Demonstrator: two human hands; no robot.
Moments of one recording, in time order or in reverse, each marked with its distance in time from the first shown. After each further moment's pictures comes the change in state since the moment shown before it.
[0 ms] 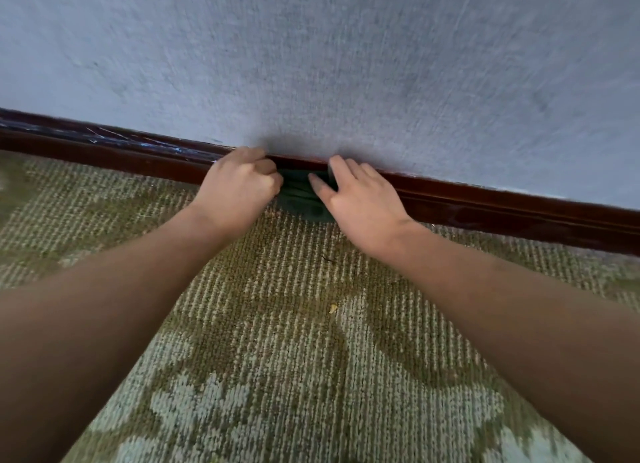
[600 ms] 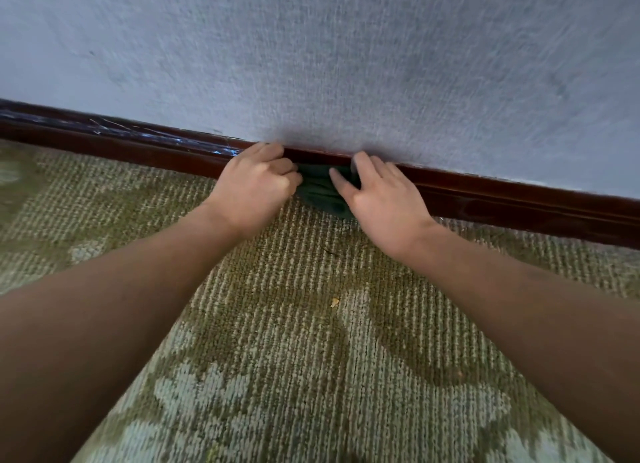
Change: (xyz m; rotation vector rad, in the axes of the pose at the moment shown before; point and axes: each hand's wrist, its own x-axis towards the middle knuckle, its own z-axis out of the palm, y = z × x) left_hand 0.003 0.016 -0.001 -0.027 0.009 0.115; right_hand -0.015 0.013 0.012 0.031 -0.049 0.044
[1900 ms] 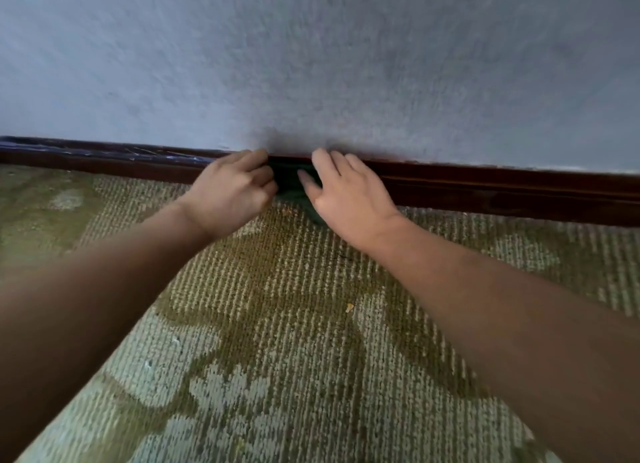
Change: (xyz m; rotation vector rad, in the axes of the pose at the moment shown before) left_hand -0.002 -0.026 -0.017 0.268 -0.171 0.235; right_hand 0.026 -0.025 0.002 -0.038 0.290 -0.047
